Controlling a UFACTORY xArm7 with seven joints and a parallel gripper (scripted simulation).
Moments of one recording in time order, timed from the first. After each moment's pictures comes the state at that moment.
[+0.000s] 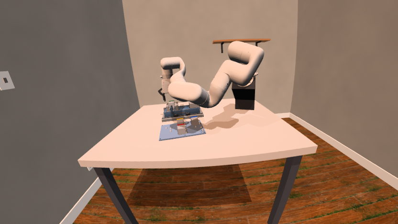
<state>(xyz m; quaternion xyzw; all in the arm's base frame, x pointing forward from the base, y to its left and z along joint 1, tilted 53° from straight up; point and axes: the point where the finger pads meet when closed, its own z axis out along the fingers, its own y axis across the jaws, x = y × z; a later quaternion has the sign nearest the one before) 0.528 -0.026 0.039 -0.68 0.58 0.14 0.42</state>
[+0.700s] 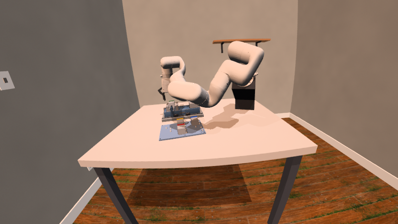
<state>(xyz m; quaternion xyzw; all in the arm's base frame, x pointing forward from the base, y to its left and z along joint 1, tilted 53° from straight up) 0.527 -0.030 0.042 -0.68 0.58 0.14 0.42</state>
